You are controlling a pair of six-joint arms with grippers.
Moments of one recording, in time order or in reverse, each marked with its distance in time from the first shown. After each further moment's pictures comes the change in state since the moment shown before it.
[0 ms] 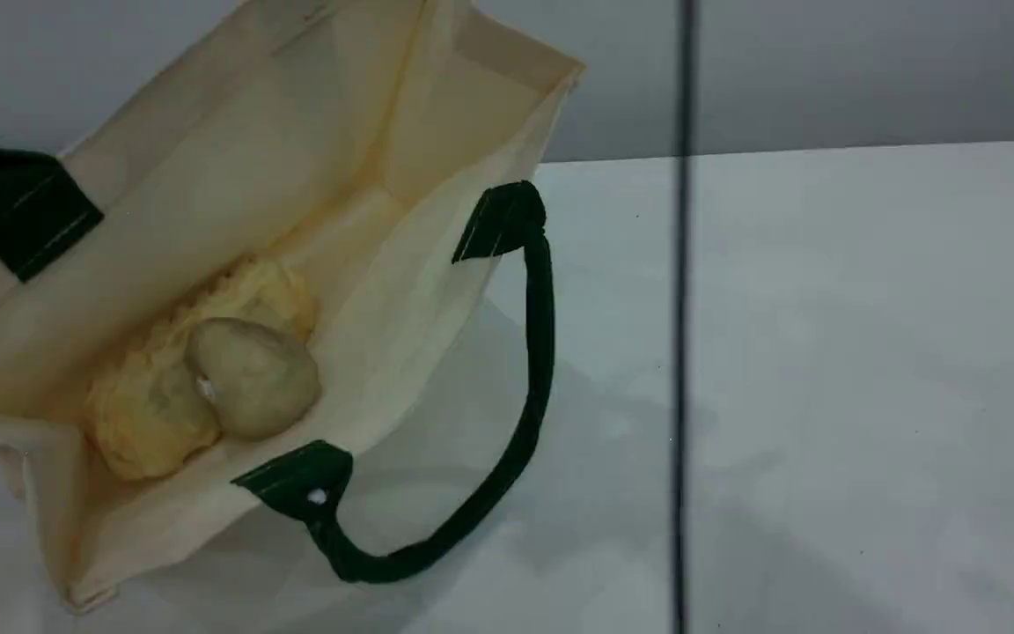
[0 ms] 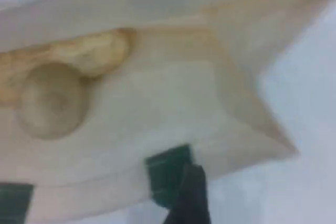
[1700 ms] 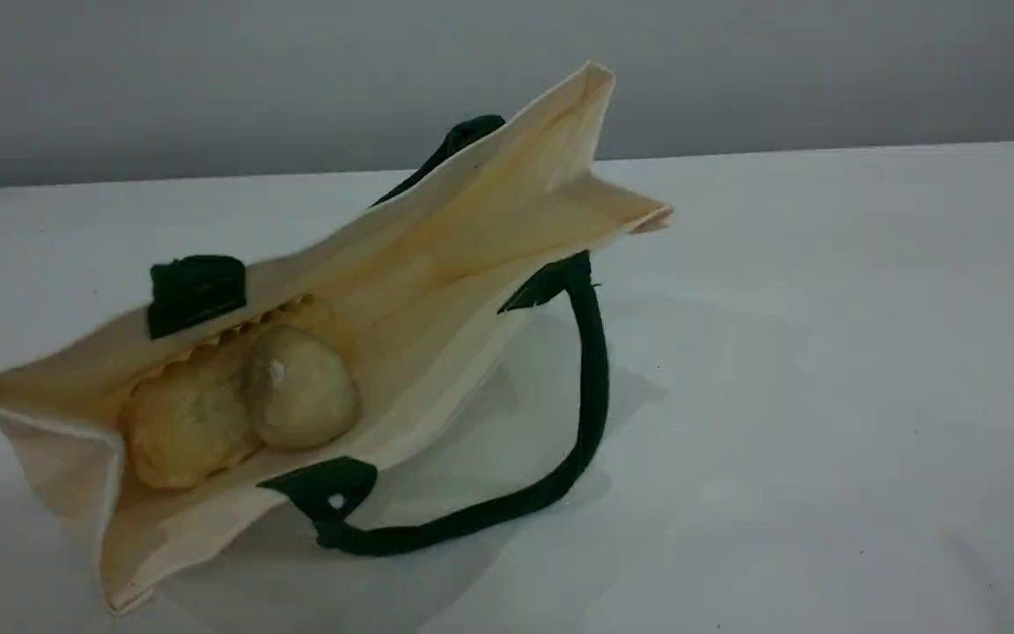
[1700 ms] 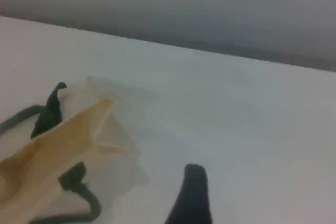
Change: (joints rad) left arm 0.000 -0.320 0.012 0.086 0.002 -0.307; right arm -0.281 -0.755 0.293 -0.052 0.151 0.194
